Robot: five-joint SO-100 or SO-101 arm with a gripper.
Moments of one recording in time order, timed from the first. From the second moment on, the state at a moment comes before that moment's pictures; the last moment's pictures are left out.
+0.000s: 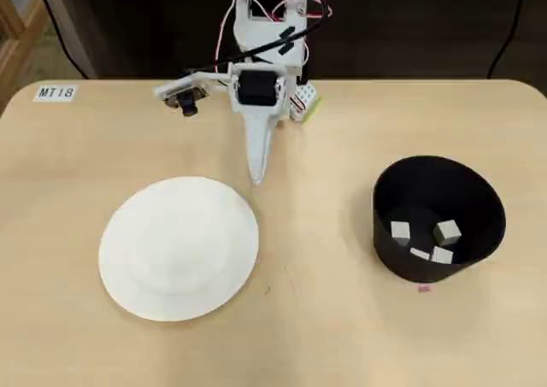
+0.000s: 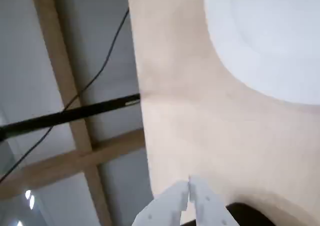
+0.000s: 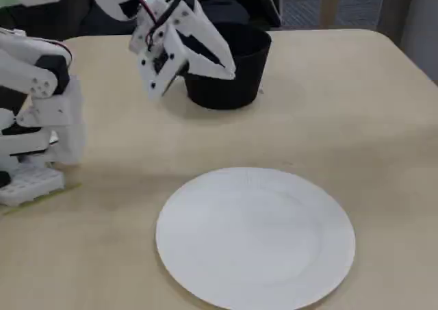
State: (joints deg) arm 3.0 159.1 145.5 45.2 -1.4
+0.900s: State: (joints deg) arm 2.5 186.2 172.7 55.1 -1.2
